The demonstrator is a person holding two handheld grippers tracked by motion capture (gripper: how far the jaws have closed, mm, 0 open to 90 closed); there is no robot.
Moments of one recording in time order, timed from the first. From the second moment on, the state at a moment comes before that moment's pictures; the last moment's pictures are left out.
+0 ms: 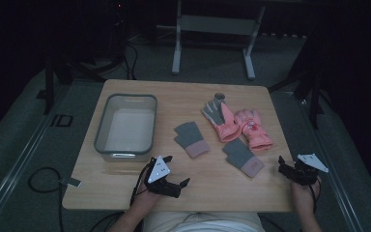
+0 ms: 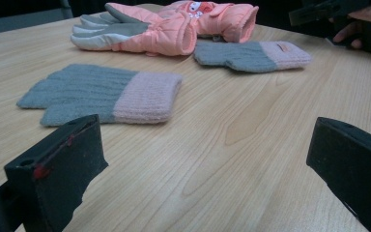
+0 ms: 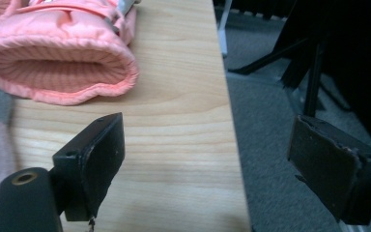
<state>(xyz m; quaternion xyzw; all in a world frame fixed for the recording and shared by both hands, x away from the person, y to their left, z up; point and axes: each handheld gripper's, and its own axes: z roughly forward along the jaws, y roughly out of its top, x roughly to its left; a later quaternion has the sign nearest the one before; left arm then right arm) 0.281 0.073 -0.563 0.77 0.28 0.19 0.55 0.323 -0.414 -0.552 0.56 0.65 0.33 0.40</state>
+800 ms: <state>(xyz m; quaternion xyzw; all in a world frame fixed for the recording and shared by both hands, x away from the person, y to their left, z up) 0.281 0.074 -0.563 0.77 0.28 0.19 0.55 0.352 -0.402 -0.475 0.57 0.68 0.34 0.31</state>
